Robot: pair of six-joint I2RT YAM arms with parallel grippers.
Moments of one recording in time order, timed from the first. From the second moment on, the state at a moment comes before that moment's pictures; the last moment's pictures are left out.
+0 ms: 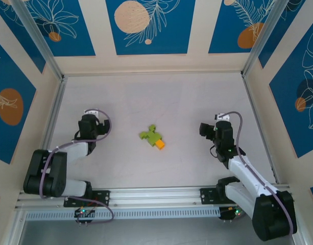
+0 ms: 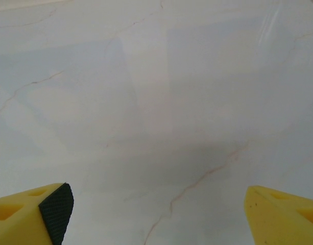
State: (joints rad) left arm -0.11 1.40 0.46 0.38 -0.21 -0.03; right arm 0.15 1.02 0.35 0.12 0.16 0.20
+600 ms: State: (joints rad) left arm -0.05 1.53 0.40 0.69 0.04 0.06; right arm 0.10 1.41 0.42 0.57 0.05 0.06
